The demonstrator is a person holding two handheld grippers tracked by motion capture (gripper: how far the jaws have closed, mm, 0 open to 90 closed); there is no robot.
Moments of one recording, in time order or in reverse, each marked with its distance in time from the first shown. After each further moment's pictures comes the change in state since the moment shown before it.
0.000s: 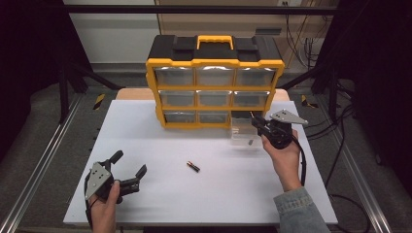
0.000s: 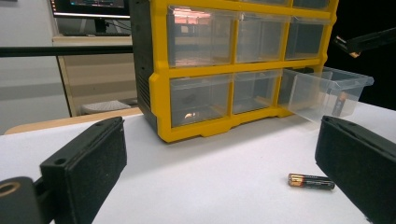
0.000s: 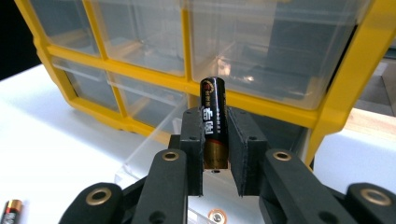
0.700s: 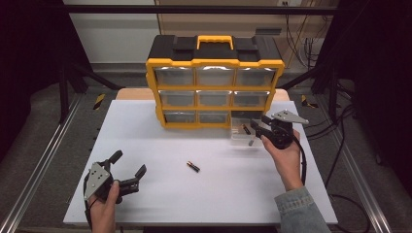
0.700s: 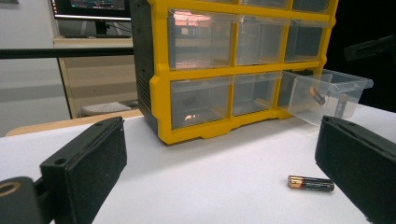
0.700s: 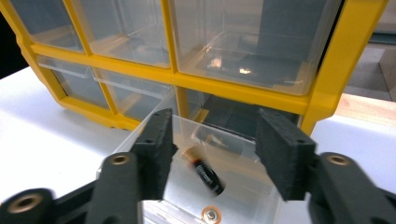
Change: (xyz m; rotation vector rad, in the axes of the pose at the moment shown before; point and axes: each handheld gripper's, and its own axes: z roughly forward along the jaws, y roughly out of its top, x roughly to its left) left arm 0.000 0.001 -0.001 -0.006 0.001 0.001; right arm -0.008 -0.005 0.005 0.018 -0.016 0.044
